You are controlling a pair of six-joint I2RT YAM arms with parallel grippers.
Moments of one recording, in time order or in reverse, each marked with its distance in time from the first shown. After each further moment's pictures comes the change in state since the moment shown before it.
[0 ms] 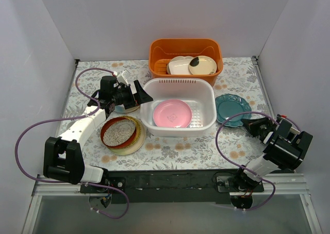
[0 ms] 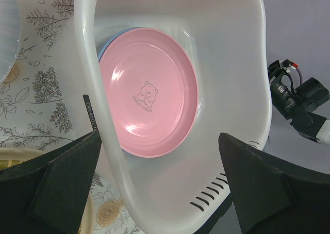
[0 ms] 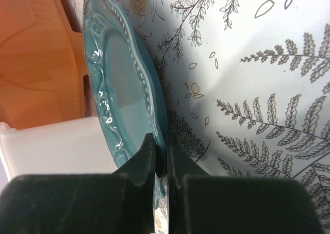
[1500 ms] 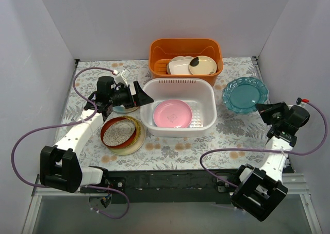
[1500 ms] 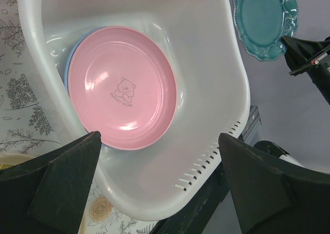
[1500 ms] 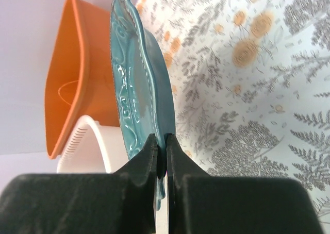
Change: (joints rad) left arm 0.001 -0.085 -0.013 0.001 0.083 0.042; right arm 0.007 -0.634 0.200 -0.537 0.126 -0.042
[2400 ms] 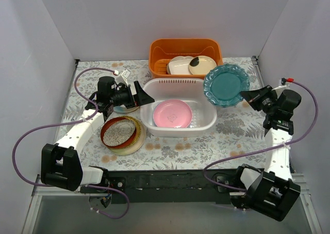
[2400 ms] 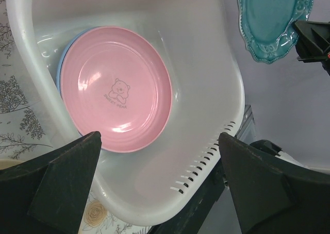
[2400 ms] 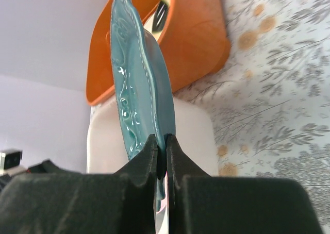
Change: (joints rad) left arm 0.000 0.018 -0.013 0.045 0.032 -0.031; right arm 0.212 0.043 0.162 0.008 -0.099 -0.001
